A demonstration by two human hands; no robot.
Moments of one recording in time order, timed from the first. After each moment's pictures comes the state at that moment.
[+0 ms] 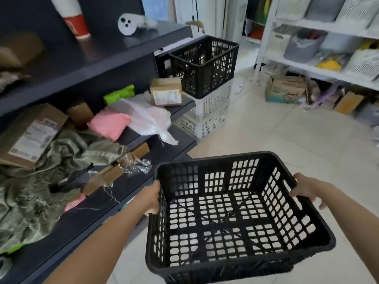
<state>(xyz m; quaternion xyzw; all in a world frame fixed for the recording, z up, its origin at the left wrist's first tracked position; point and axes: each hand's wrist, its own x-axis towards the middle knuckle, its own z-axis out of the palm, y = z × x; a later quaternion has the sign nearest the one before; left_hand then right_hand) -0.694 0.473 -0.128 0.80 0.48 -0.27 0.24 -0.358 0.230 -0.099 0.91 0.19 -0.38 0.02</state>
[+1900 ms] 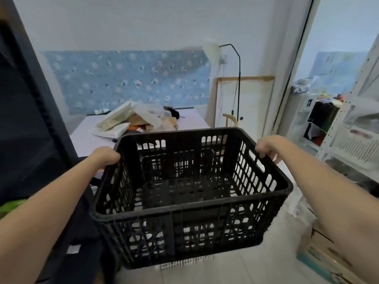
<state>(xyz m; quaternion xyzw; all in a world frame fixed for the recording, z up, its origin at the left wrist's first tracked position) -0.011 0.904 0.127 0.59 0.79 0.08 0.16 0.403 0.876 0.156 0.81 0.53 -0.22 0.05</state>
